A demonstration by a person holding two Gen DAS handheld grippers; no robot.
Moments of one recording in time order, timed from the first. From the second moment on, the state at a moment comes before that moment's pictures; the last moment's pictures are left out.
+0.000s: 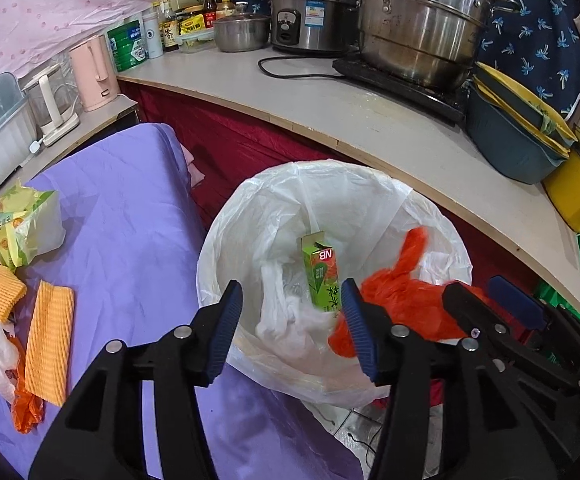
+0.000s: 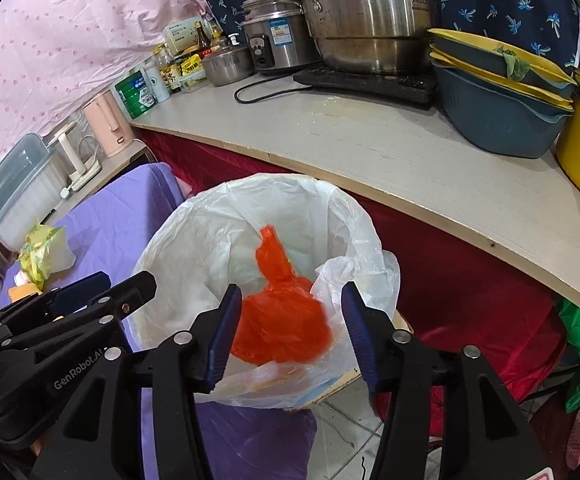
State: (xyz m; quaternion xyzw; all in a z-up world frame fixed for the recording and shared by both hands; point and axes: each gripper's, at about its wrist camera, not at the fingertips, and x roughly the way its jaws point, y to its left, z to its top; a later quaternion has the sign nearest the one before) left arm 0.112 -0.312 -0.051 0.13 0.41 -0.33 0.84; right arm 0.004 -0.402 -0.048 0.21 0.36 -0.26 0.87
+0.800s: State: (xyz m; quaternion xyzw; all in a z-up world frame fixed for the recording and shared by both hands) left arm 0.126 -0.236 -0.025 0.09 0.40 -0.28 0.87; right arm 0.004 -0.352 -0.017 0.20 0.33 -0.23 0.89
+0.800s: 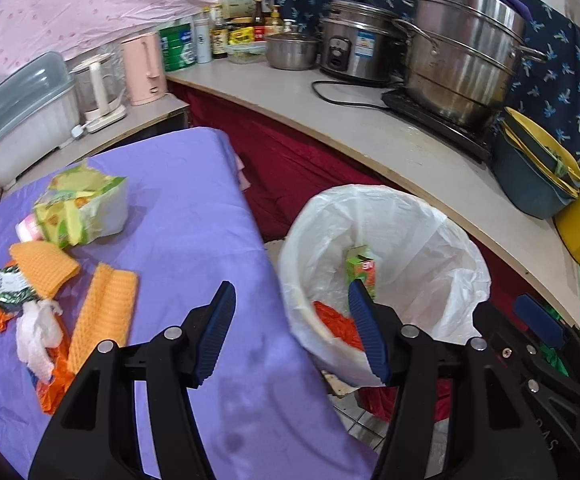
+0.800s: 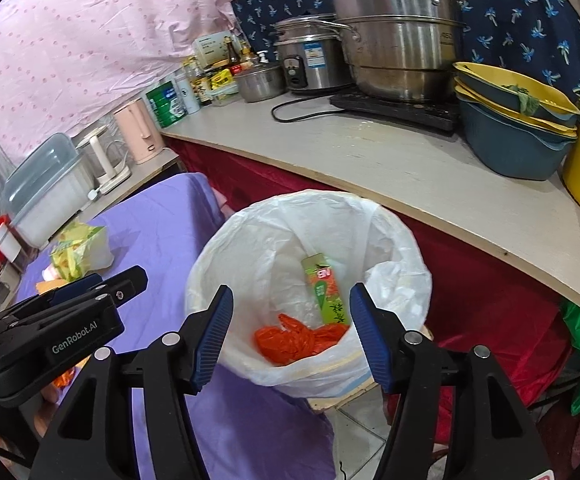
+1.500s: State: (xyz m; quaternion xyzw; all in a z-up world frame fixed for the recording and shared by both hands) left arm 0.164 -0.070 -0.048 0.04 0.43 -0.14 0.89; right arm 0.057 -0.230 -0.039 0.16 0.38 -0.13 0.90
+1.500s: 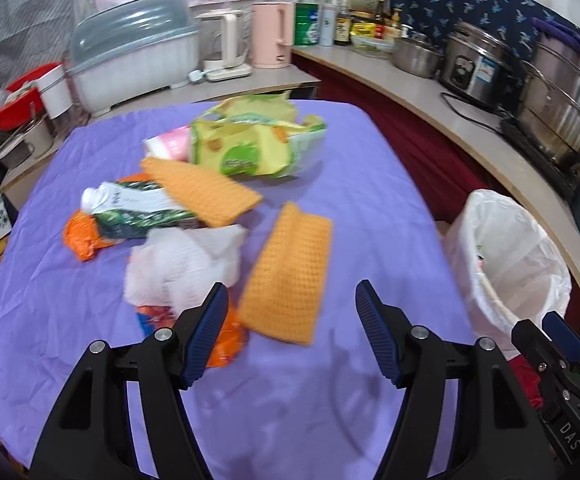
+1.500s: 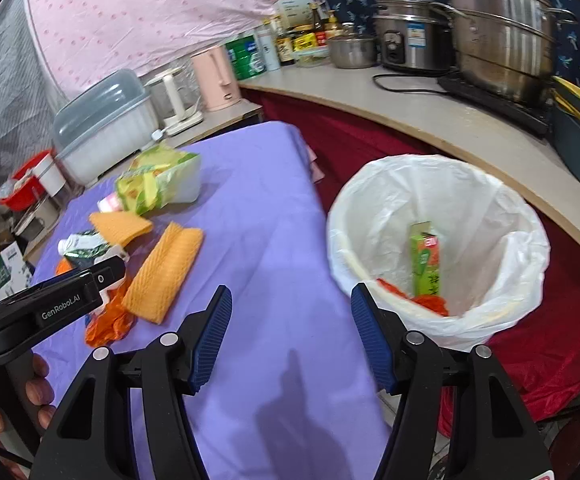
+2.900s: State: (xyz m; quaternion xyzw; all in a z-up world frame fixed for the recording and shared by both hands) left arm 0.213 0.027 -0.092 -0.03 0.47 -0.10 0.88; right arm 0.169 -0.118 -0.123 0.14 0.46 -0.01 0.88
